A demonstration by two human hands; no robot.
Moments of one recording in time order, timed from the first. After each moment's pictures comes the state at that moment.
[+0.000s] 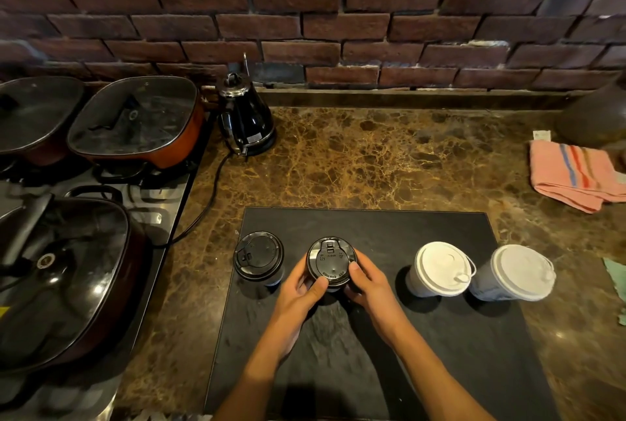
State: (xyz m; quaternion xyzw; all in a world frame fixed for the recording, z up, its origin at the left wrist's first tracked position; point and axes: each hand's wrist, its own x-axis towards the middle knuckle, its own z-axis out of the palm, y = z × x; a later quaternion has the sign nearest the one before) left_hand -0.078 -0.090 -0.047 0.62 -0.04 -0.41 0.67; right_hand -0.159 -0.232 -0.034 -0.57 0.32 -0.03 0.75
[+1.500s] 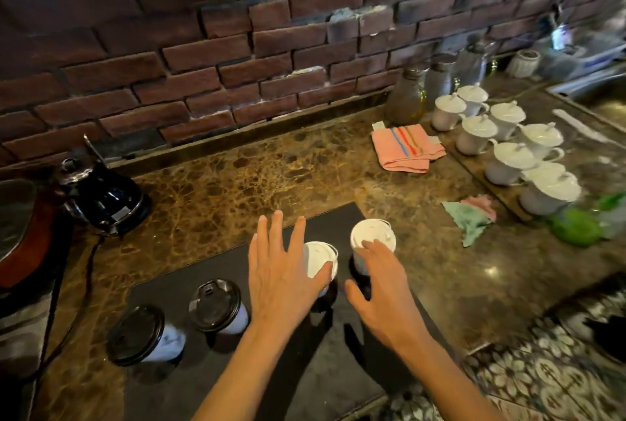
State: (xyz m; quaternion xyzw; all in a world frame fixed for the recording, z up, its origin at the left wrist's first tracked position) left_hand -0.161 -0.244 0.045 0.85 -0.50 0.03 0.15; right_hand -0.329 -0.320 0.021 -0.84 0.42 -0.17 0.30
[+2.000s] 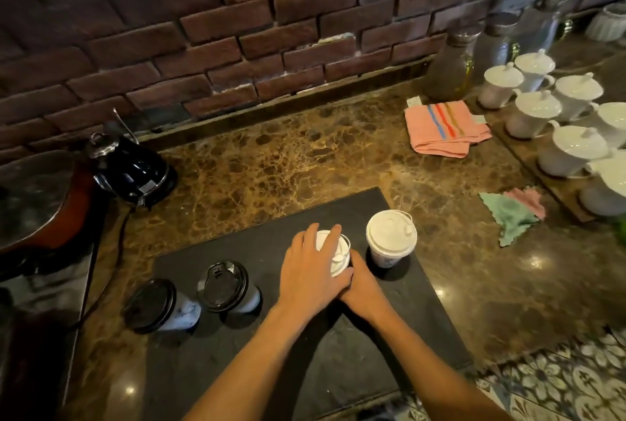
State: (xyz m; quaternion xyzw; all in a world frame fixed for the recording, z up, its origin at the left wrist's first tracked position) left_hand -0.169 -0.276 -0.009 0.86 -0.50 -0.10 0.06; right_hand -0.279 -0.339 -0.056 -0.72 0.41 -0.08 0.56
